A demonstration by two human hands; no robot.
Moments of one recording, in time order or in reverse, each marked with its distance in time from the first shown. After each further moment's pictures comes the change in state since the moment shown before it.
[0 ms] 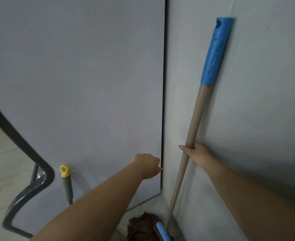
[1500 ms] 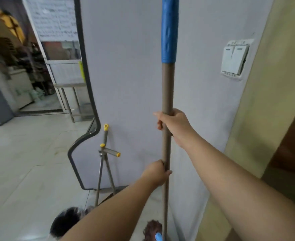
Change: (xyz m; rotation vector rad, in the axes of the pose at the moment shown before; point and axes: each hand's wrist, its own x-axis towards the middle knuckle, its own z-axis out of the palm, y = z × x) left_hand -0.255 0.269 0.060 -0.784 0.354 -0.451; right_hand -0.355 -0.010 -0.133 0.522 -0.353 -0.602
